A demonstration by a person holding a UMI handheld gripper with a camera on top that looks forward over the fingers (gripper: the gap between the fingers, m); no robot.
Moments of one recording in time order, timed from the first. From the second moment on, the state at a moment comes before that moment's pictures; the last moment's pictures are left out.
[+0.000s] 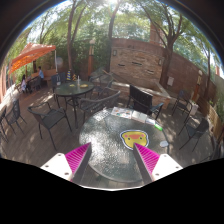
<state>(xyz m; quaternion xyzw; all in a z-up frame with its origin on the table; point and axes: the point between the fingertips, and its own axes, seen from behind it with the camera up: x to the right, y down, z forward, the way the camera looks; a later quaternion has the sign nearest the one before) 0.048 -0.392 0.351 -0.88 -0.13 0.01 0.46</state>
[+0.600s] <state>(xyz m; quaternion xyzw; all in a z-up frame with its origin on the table) 0.233 -0.374 0.158 -0.92 -0.03 -0.06 0.39</state>
